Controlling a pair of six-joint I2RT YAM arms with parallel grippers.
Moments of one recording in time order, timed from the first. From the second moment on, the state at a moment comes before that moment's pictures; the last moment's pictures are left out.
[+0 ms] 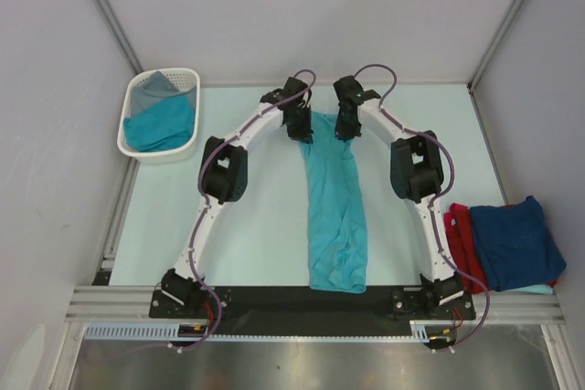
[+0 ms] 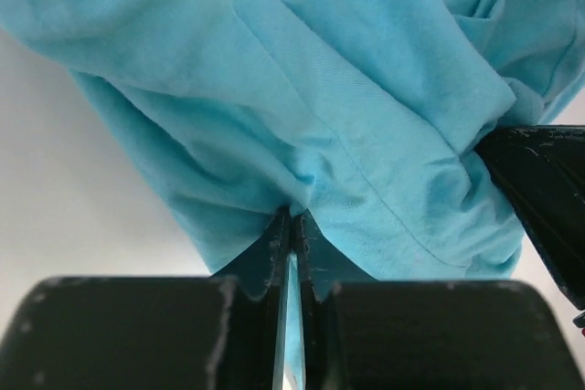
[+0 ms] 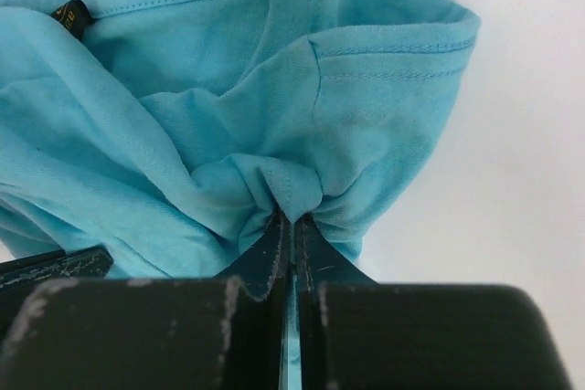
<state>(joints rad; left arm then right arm) -0.48 2.58 2.33 -0.78 0.19 -0.47 0.38 2.42 2.10 -0.77 0.16 0.55</state>
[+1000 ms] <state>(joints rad) -0.33 2.63 2.38 -0.68 0.31 -0.50 0.33 2.66 2.50 -0.78 0.00 0.55</state>
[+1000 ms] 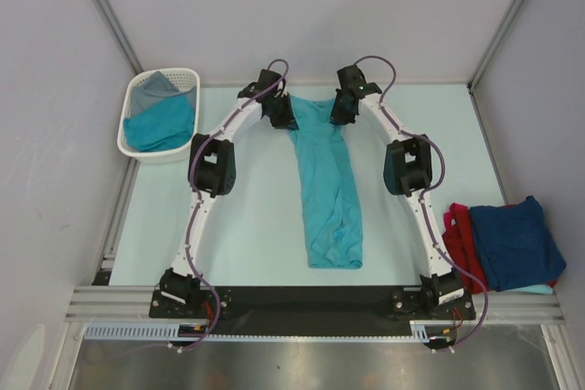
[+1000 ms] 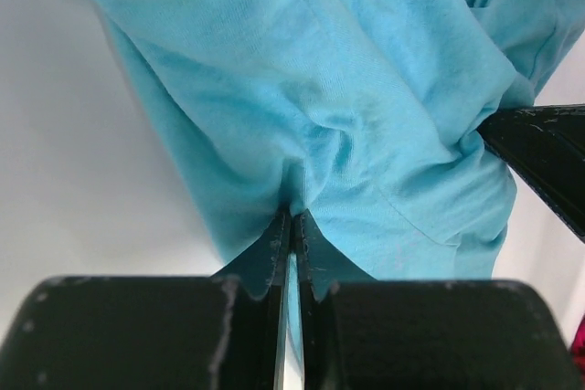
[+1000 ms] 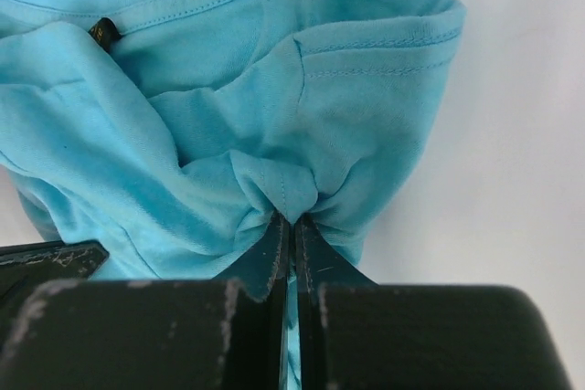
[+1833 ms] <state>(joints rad) -0.30 2.67 2.42 -0.60 0.38 -0.53 0.25 2.72 2.56 -0.72 -0.12 0.59</state>
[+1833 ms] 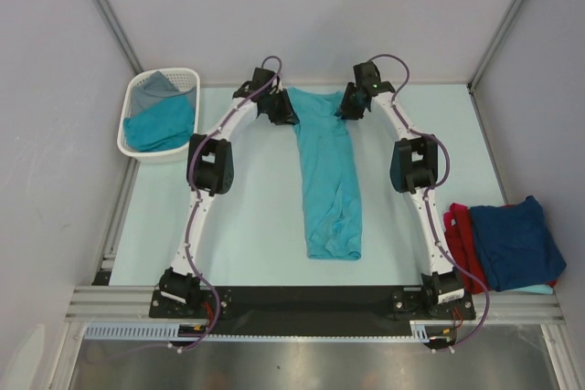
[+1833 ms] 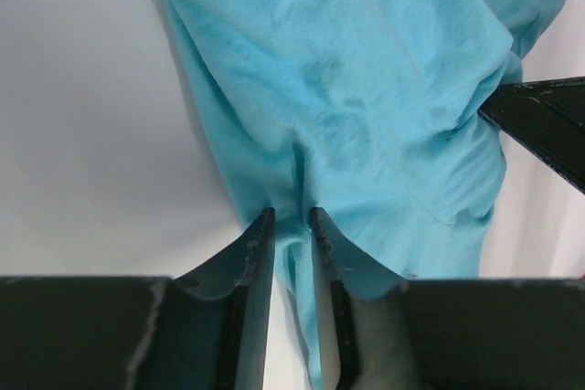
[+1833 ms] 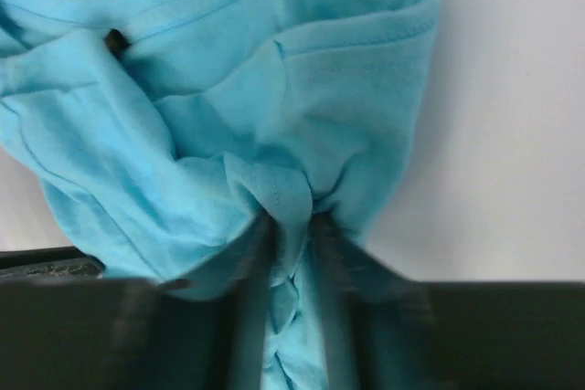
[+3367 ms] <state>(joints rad) -0.82 1.43 0.98 -0.47 -0.03 -0.54 0.85 1.31 1.01 -0.73 0.28 0.70</state>
